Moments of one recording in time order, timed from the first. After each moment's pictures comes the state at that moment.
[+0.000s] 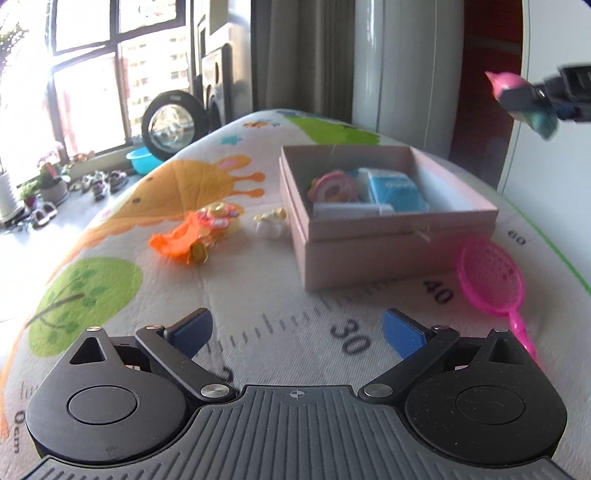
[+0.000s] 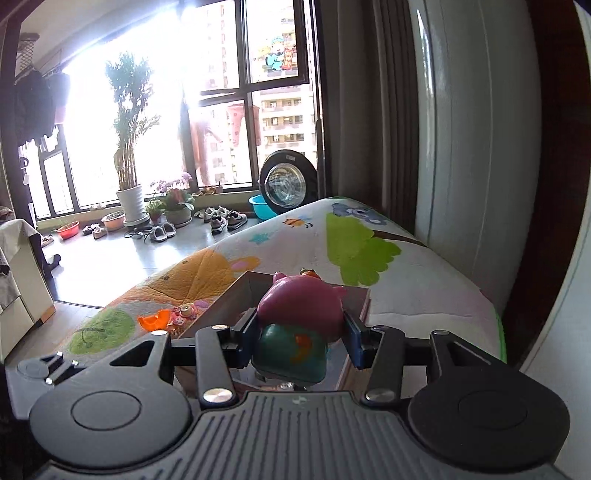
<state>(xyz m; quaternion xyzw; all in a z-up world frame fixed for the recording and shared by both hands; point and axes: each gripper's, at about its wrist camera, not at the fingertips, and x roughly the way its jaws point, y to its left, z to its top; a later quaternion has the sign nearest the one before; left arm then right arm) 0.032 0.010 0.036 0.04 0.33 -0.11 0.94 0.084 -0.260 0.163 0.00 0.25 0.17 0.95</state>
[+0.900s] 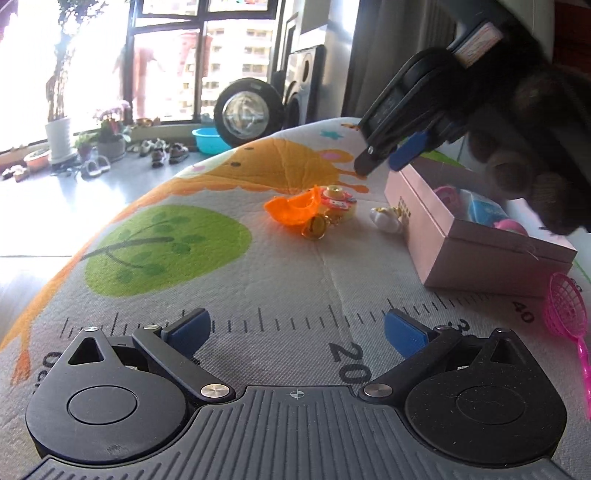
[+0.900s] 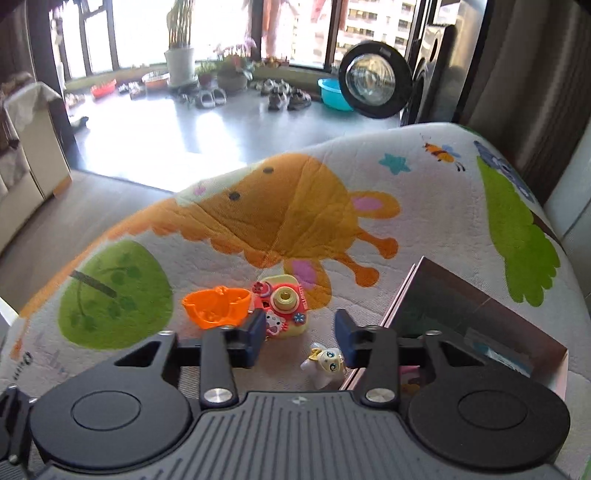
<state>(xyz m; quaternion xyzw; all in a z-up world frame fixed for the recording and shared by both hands) 0.023 0.090 0.018 -0.06 0.31 -0.02 0.95 0.223 -0.019 0.097 -0.16 0.42 0.22 0.86</state>
